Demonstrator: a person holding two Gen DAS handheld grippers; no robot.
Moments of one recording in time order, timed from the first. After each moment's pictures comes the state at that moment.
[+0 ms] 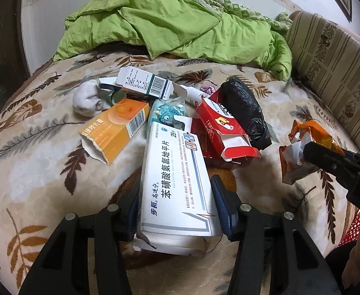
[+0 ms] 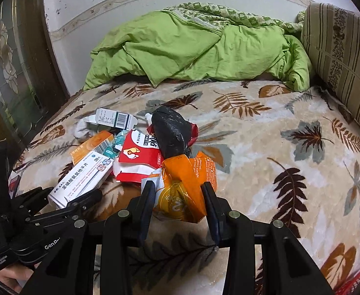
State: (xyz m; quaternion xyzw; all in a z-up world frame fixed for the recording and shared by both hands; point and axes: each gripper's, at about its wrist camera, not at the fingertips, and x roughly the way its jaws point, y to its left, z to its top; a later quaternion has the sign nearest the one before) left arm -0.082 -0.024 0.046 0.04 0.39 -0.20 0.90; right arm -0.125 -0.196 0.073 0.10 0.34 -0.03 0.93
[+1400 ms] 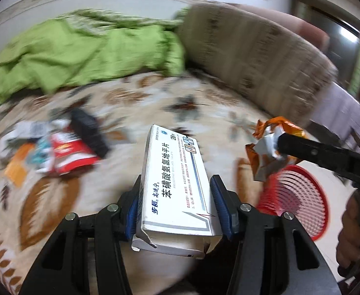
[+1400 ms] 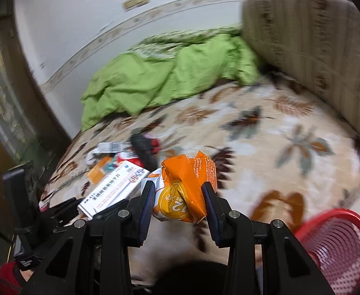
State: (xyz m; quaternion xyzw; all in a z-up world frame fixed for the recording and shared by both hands) left arm -0.213 -0.147 0.108 0.09 0.35 -0.43 0.83; right arm -0.303 -0.292 0.124 0.23 0.28 -0.09 0.93
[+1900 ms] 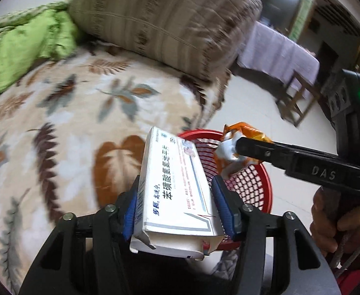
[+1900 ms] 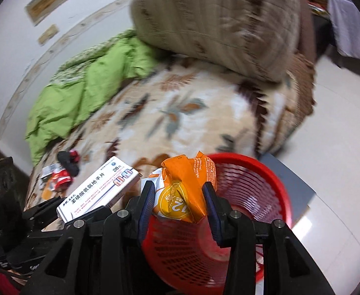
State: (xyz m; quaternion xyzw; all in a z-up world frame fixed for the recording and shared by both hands) left arm -0.314 -0.291 0.087 0.19 0.40 -0.59 0.68; right arm -0.438 -0.397 0.077 0.33 0.31 -0.26 0.85
